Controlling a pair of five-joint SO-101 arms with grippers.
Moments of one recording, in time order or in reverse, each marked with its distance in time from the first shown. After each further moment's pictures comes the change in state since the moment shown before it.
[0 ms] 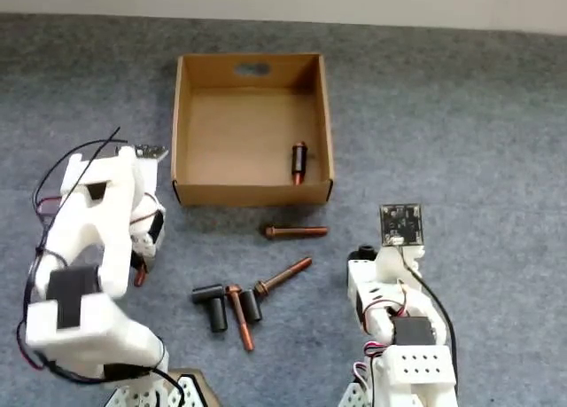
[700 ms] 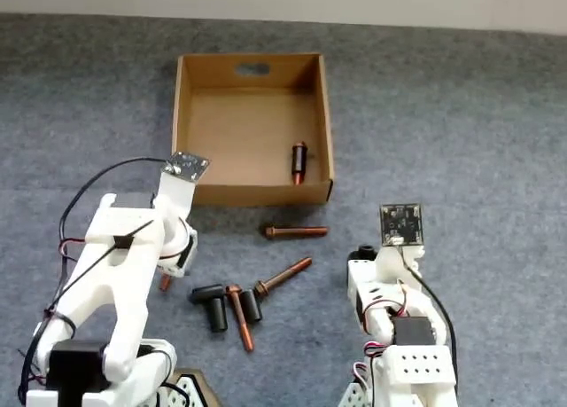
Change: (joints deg) left arm 11.3 -21.9 20.9 -16.1 -0.4; right arm 0.0 0.0 0.0 0.0 0.0
